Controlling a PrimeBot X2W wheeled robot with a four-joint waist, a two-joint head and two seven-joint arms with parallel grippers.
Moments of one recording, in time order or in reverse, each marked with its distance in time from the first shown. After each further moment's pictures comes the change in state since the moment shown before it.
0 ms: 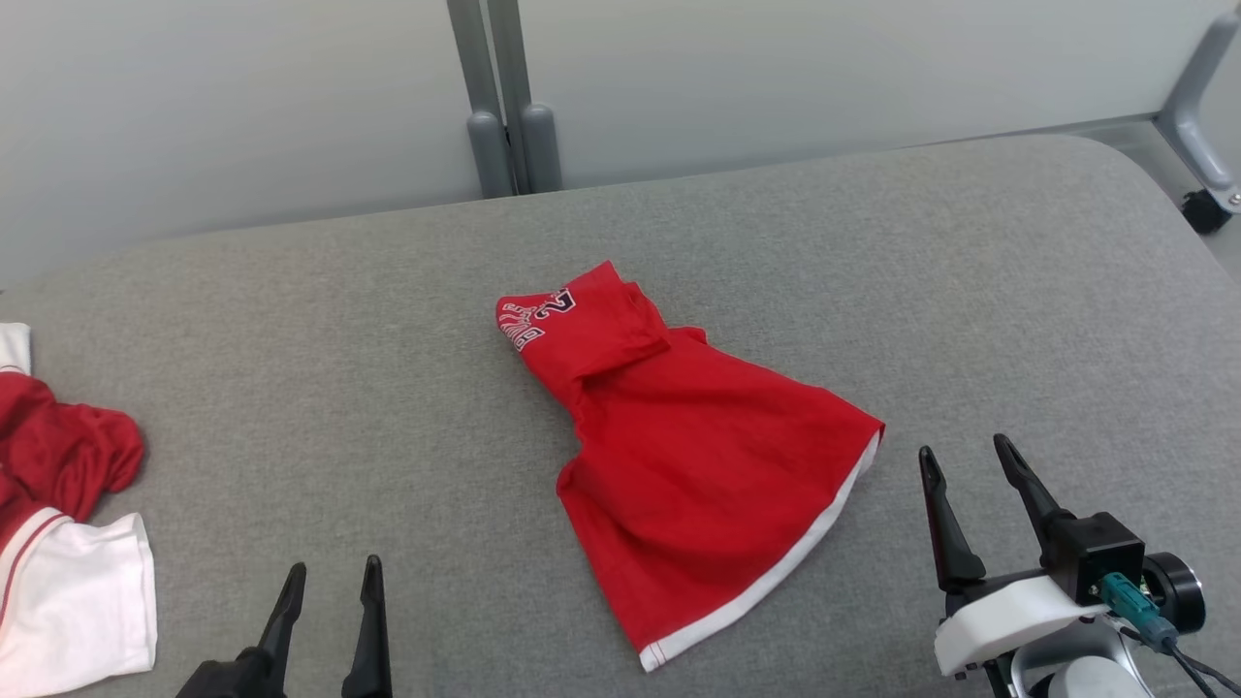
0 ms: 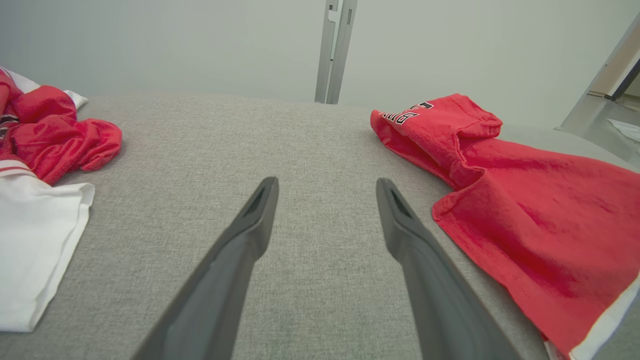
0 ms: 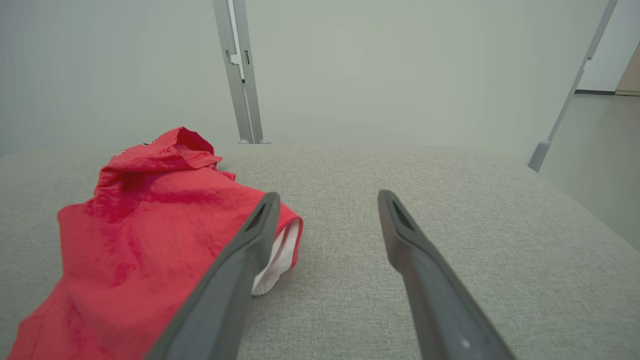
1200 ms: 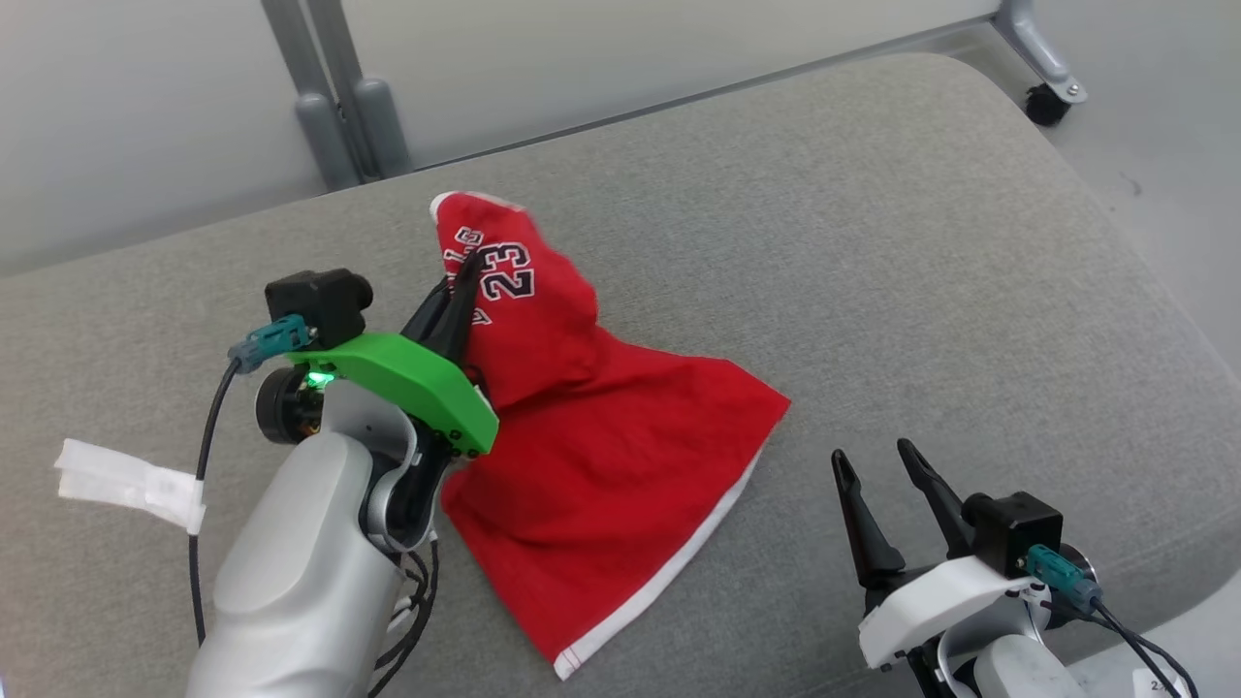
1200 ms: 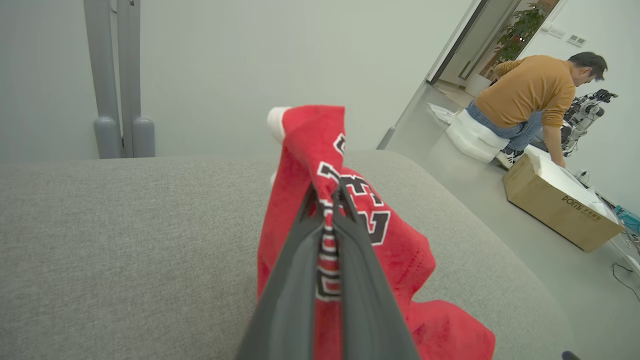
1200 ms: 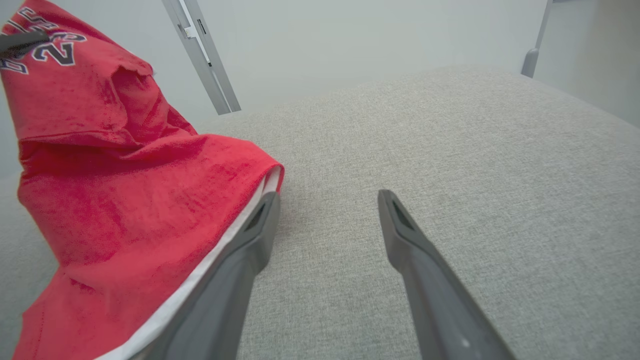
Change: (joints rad) left arm -0.697 0.018 -0.313 0.324 -0.424 -0.011 0.249; right arm -0.095 0.007 0.159 0.152 0.192 0.000 0.000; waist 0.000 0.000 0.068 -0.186
